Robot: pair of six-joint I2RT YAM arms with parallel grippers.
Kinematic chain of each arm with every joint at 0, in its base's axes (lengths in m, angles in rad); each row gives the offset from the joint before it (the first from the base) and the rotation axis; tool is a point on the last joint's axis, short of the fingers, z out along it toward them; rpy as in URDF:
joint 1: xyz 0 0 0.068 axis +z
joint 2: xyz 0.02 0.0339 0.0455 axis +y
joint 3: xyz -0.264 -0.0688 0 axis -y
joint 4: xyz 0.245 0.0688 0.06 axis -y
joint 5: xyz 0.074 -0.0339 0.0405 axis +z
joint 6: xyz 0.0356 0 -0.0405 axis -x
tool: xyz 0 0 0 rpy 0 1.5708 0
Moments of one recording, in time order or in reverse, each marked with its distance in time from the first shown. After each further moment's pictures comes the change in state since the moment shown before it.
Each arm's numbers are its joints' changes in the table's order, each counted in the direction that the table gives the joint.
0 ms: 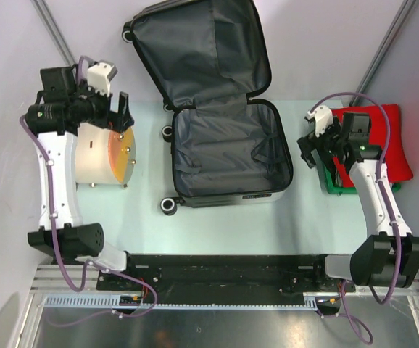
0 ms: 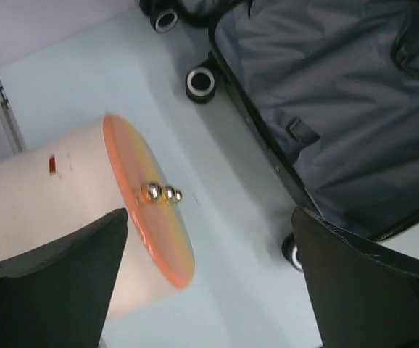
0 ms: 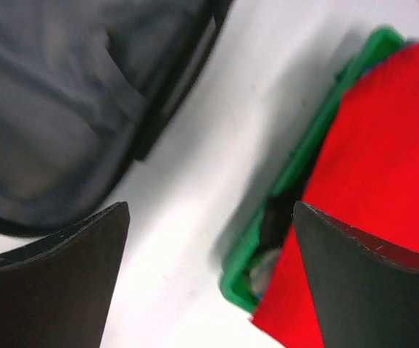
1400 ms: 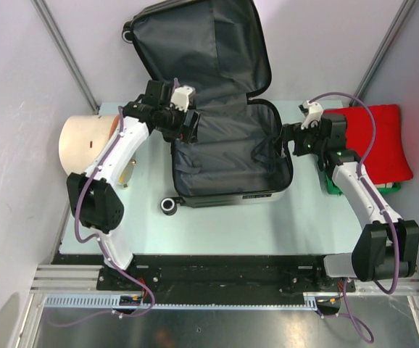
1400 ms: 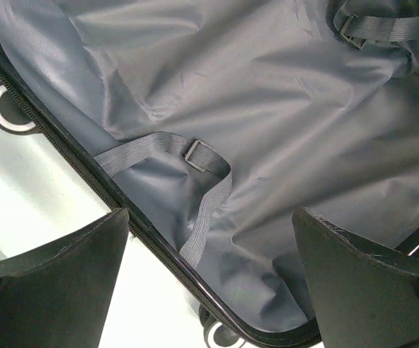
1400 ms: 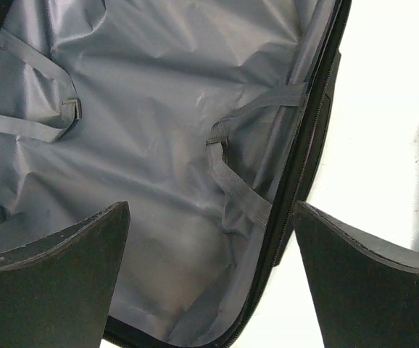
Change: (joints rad) left arm -0.447 0.311 -0.171 0.307 0.158 0.252; right arm 0.165 0.038 -0.136 0.437 0.089 -0.676
